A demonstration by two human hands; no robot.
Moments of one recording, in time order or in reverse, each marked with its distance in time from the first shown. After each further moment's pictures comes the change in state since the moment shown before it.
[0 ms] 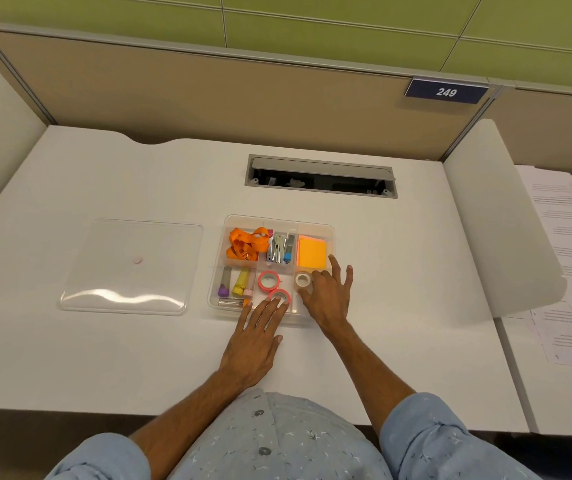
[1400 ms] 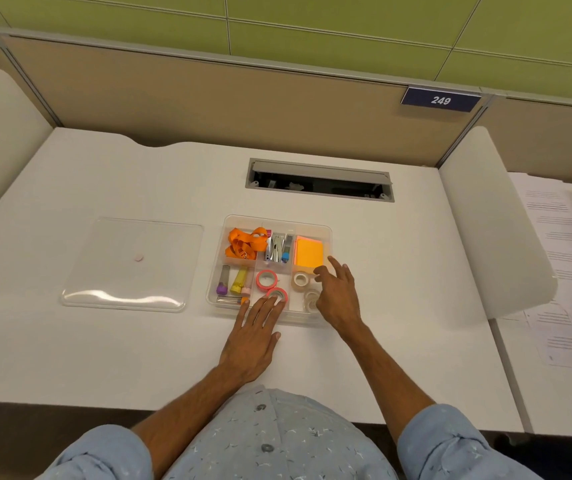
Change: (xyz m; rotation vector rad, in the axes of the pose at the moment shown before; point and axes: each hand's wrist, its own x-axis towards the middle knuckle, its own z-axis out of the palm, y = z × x) left_hand -0.002 0.004 -0.001 0.029 -0.005 -0.030; right_hand -0.011 0.028 -0.010 0.062 0.058 -0.158
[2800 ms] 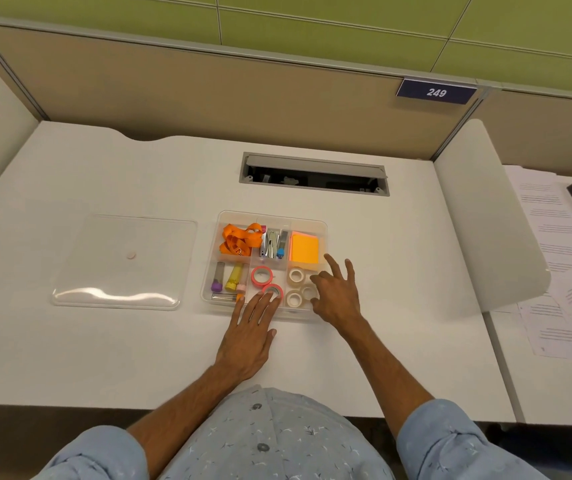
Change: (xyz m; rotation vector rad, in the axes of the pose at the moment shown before) left_hand 0.000 0.000 0.003 -0.001 -0.004 0.002; right_hand -0.003 0.006 -0.002 -0.254 -0.132 -0.051
